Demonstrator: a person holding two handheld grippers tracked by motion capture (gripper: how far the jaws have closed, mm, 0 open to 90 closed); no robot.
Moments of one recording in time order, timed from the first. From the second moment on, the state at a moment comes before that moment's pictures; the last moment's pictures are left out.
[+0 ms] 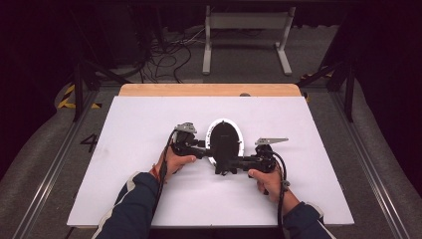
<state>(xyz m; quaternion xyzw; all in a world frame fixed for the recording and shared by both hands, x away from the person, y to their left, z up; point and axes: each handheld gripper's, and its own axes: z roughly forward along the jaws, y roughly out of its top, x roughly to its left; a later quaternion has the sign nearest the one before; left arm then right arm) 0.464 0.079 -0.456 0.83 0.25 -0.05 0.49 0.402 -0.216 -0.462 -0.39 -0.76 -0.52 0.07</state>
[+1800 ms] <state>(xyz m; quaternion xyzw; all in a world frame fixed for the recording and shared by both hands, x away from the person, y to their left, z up) 0.433 0.078 -0.433 0.84 0.19 0.07 0.50 0.389 -0.206 -0.438 -0.35 -0.78 -0.51 0.04</state>
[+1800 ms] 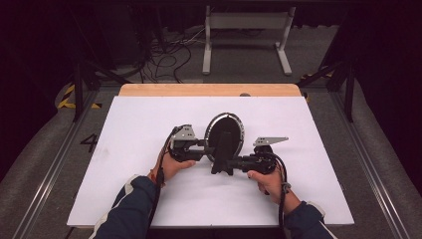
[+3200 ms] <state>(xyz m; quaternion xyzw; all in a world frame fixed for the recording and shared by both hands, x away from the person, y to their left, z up) 0.422 0.064 -0.434 0.85 0.17 0.20 0.46 0.395 -0.206 -0.431 -0.36 -0.78 -0.51 0.02</state>
